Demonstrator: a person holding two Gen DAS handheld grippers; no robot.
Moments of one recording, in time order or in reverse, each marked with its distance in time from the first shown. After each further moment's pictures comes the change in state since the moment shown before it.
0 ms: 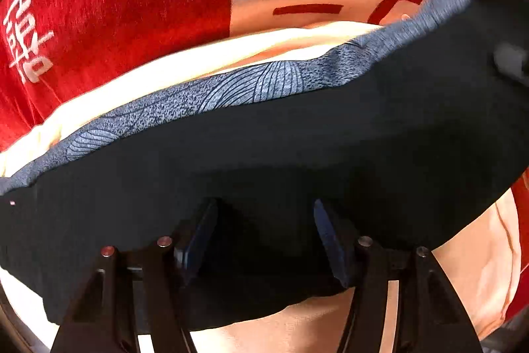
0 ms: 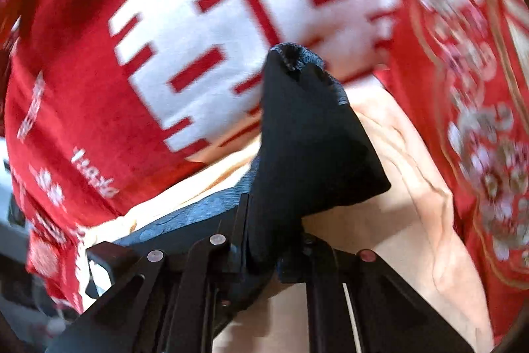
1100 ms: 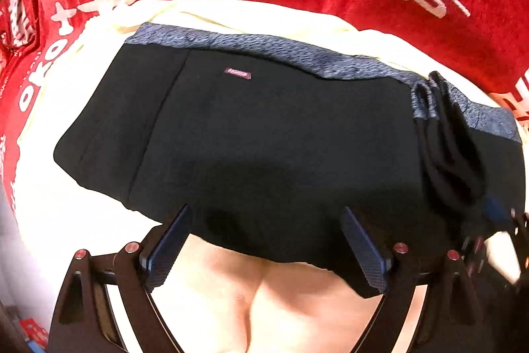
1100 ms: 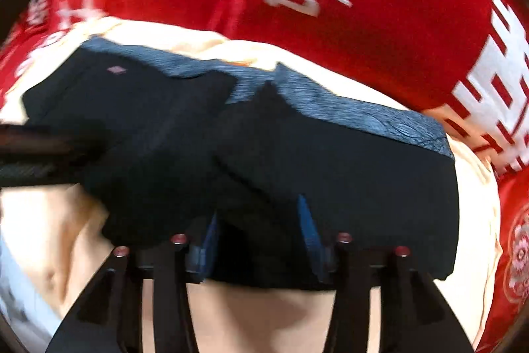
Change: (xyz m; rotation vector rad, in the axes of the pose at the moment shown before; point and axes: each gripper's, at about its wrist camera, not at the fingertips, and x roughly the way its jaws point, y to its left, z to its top) left arm -0.068 0.392 -0.118 -0.403 0.068 0.104; right arm 0.125 0.274 -0.217 -0.782 0.206 -0.224
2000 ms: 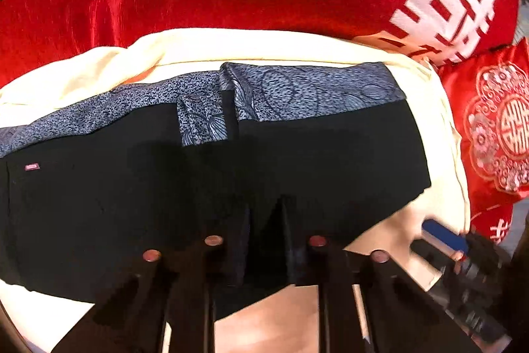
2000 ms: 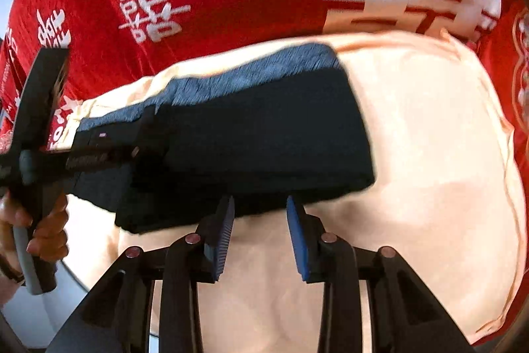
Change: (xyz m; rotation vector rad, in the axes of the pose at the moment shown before) left arm -0.005 -0.157 0.036 0.336 0.144 -0.371; right arm -0.044 -0.153 -0.035 0.458 0.060 0.176
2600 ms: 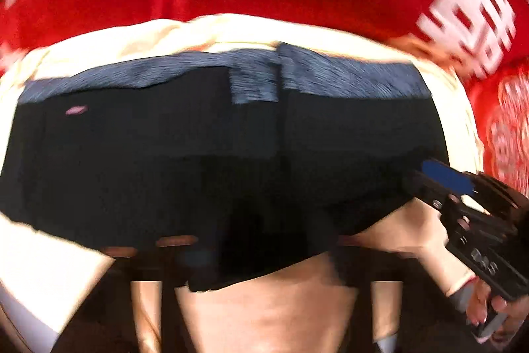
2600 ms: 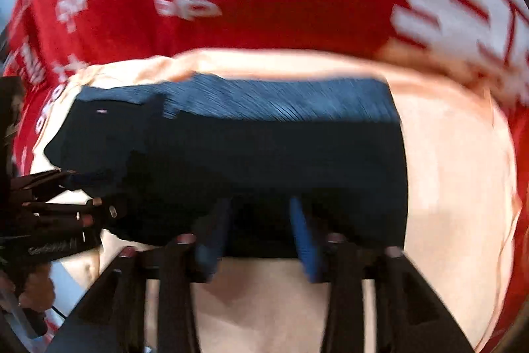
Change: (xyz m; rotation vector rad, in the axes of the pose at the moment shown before) left arm -0.028 0.012 -0.058 -0.158 -0.103 0.139; right arm 0.031 0.057 0.035 -0.257 0.027 -0.013
